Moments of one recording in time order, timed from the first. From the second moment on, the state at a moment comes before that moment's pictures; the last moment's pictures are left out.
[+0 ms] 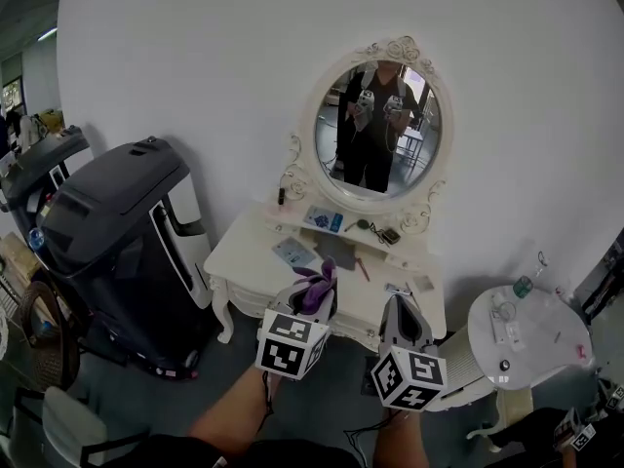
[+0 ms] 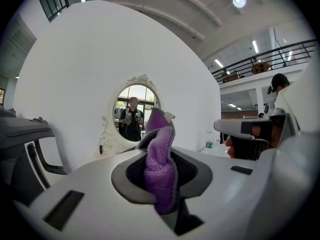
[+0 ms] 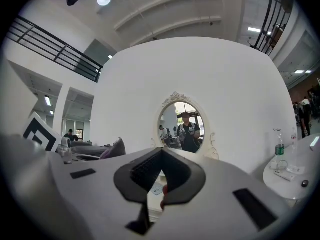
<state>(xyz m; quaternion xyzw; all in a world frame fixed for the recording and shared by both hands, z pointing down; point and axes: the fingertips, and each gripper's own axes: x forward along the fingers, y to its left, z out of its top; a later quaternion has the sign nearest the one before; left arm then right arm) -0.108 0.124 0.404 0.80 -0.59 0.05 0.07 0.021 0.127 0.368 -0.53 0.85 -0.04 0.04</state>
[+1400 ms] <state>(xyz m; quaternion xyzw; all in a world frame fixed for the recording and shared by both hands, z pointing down) -0.049 -0.173 0.410 0.77 -0.63 0.08 0.08 0.069 -0.175 0.385 -0.43 0.89 -0.11 0.04</state>
